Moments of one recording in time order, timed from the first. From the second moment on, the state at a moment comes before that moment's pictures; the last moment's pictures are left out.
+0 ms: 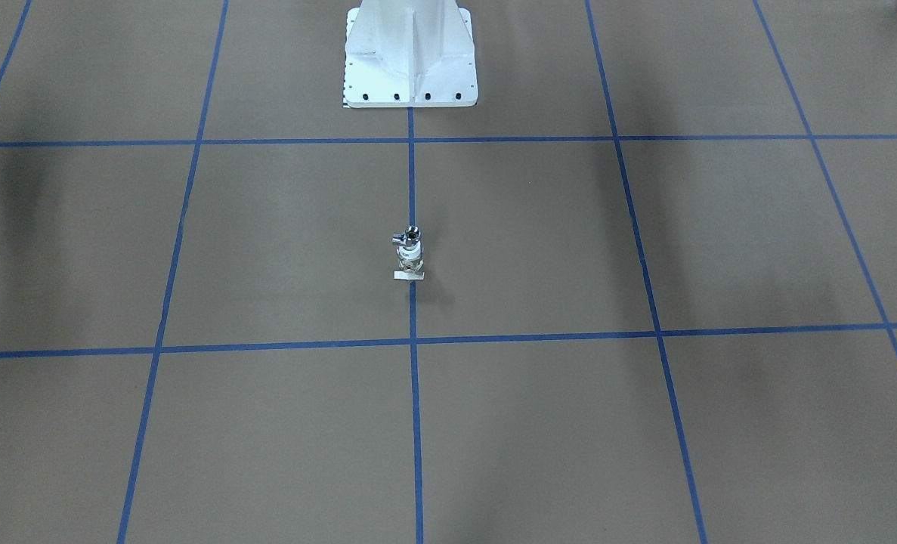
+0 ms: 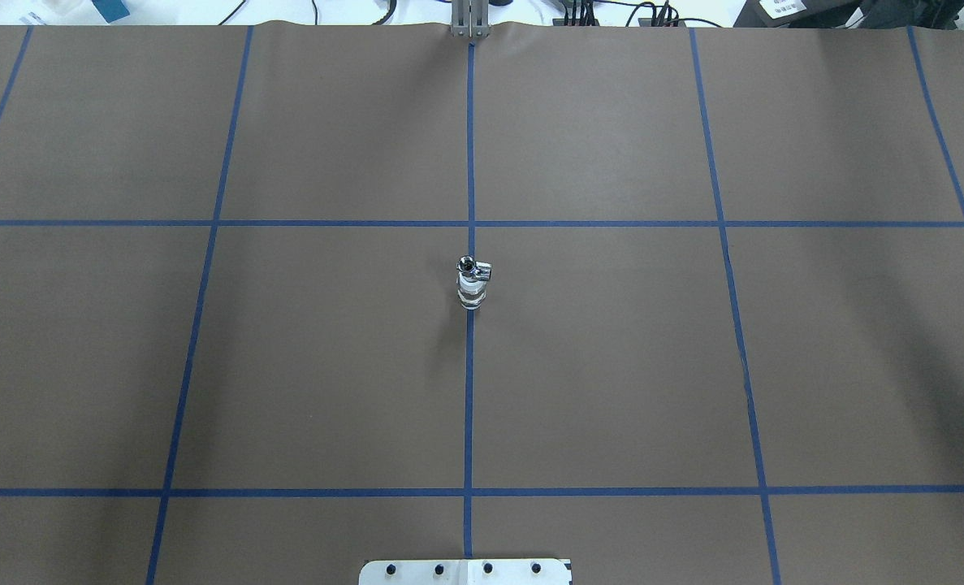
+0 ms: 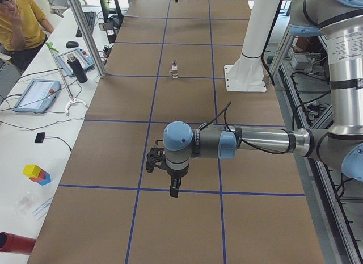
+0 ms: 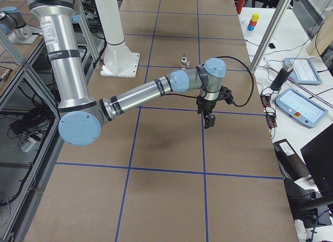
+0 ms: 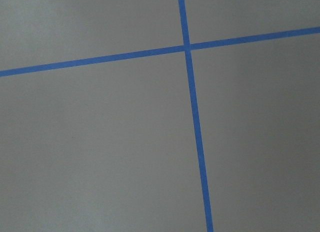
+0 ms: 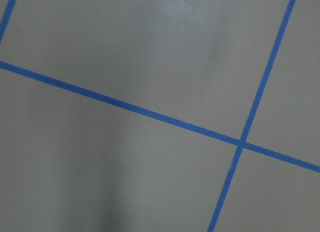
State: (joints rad) left arm -1.61 -1.36 -1.83 -1.54 -2.32 0.14; right arm 1.39 -1.59 1.79 -1.62 2.23 -0.07
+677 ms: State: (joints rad) left arm -1.60 -1.35 -1.82 -1.54 -2.32 0.13; right arm 1.53 -1.68 1.79 -1.59 2.25 -0.08
